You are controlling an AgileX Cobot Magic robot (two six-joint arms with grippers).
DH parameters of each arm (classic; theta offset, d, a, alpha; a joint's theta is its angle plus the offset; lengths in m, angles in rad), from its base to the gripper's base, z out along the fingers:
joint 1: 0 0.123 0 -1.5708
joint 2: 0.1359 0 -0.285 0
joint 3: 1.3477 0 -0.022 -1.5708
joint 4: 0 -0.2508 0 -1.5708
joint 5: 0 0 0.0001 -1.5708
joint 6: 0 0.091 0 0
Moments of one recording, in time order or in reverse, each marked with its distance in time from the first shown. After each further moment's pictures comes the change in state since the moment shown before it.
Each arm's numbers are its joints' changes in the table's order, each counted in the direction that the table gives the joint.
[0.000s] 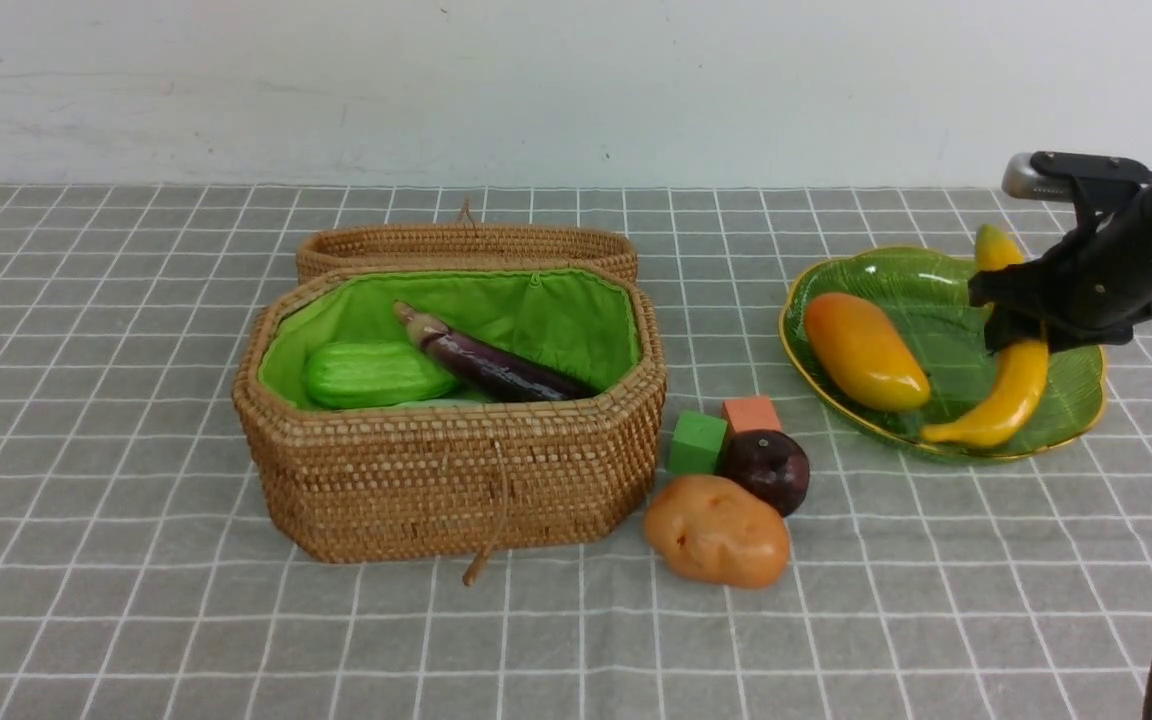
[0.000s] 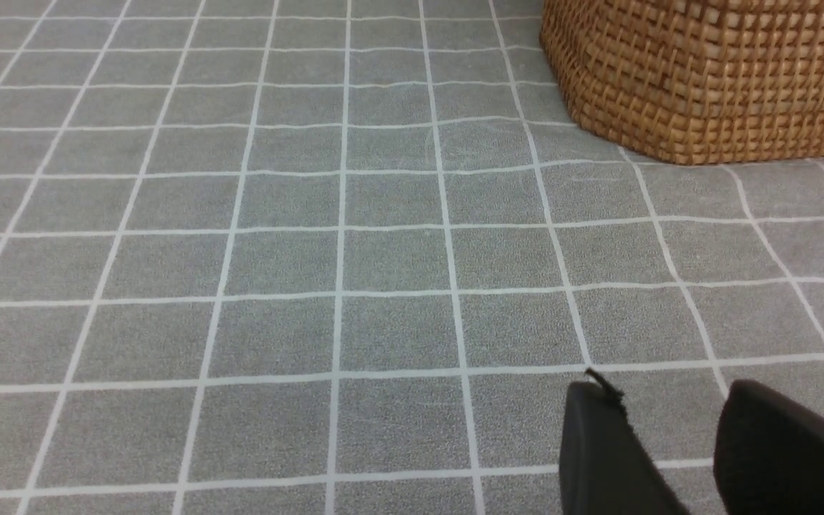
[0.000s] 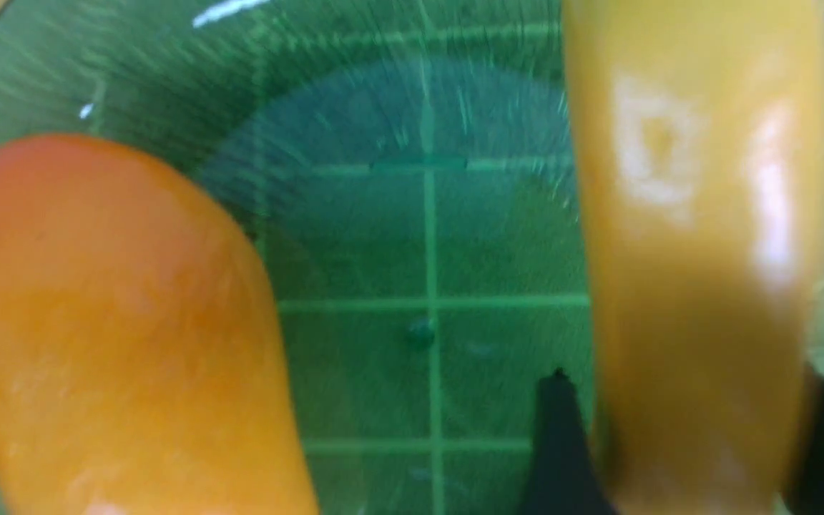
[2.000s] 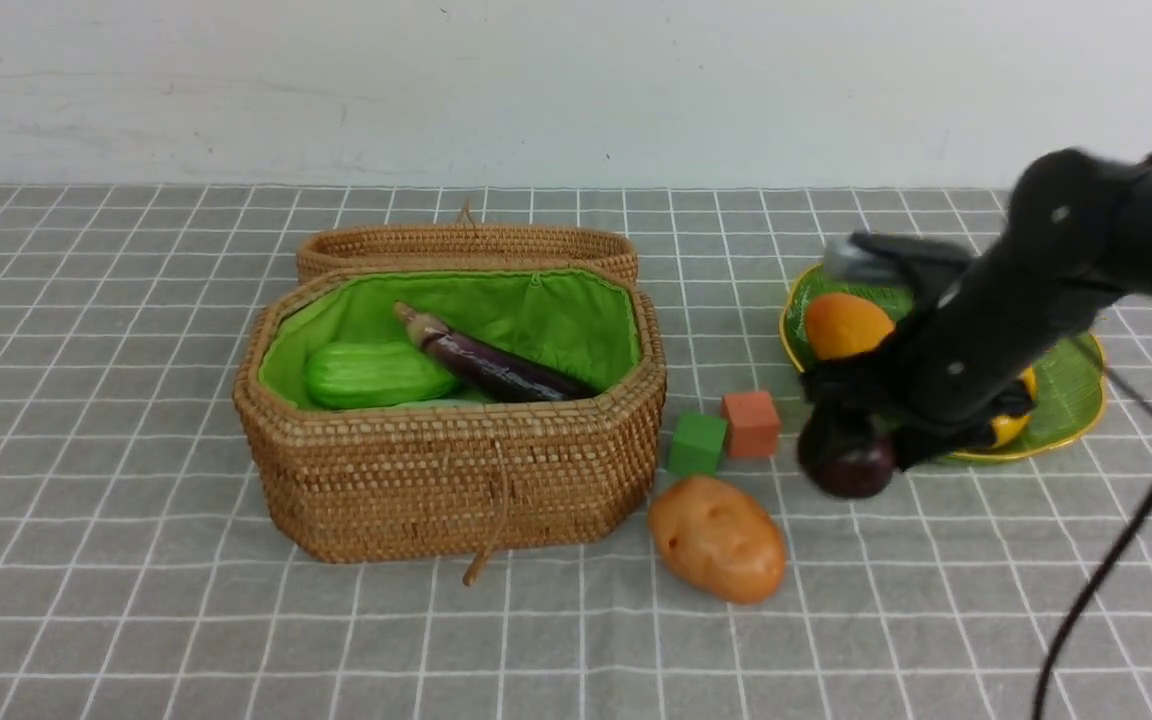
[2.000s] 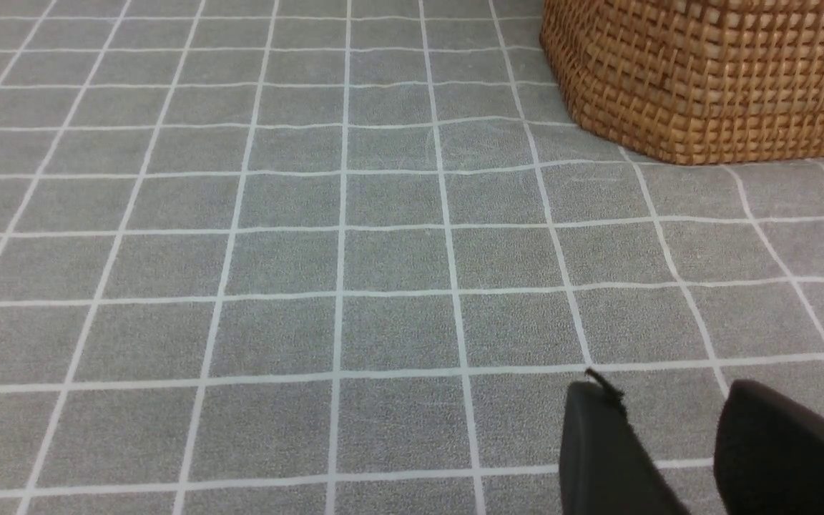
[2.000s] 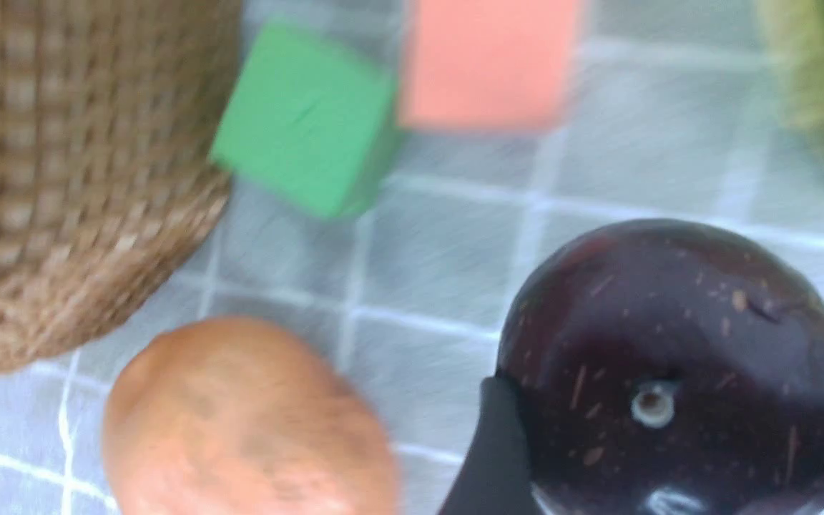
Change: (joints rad) right arm 0.255 -0.246 0.309 -0.124 -0.117 0.073; left arm 0.000 0.000 0.000 0.000 0.000 0.000
